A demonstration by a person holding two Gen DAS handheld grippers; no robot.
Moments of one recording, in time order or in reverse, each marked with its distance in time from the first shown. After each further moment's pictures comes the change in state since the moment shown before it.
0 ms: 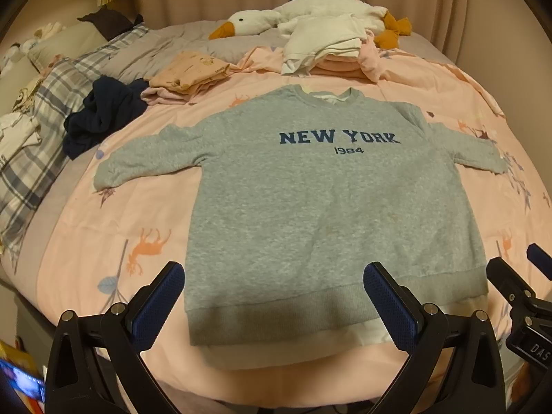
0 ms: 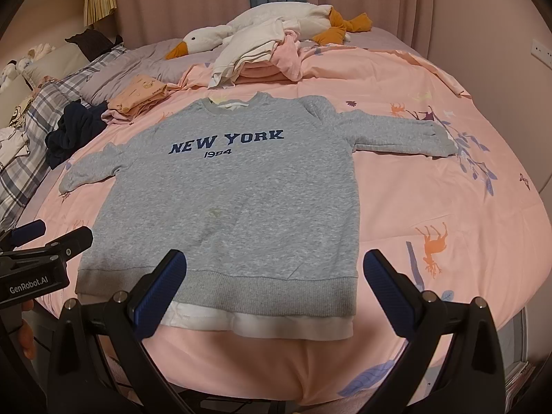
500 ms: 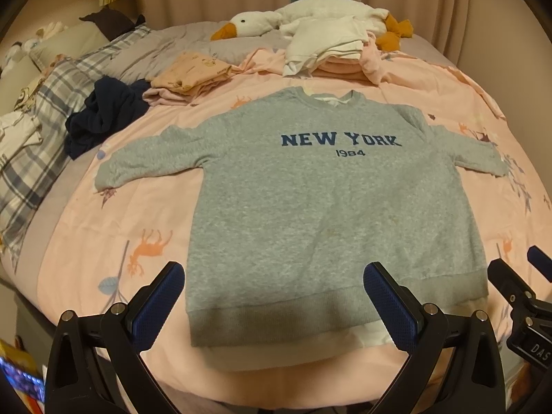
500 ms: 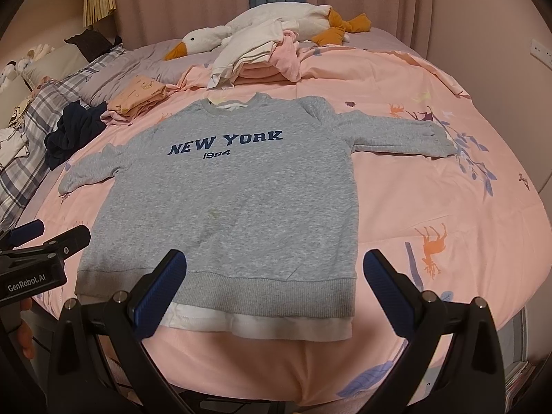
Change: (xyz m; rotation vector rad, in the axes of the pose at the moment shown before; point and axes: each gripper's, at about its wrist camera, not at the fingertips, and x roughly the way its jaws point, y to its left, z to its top) left arm 0.000 0.002 0.001 -0.001 -0.004 0.001; right arm 0.000 -0.001 0.001 0.001 -0.001 0.000
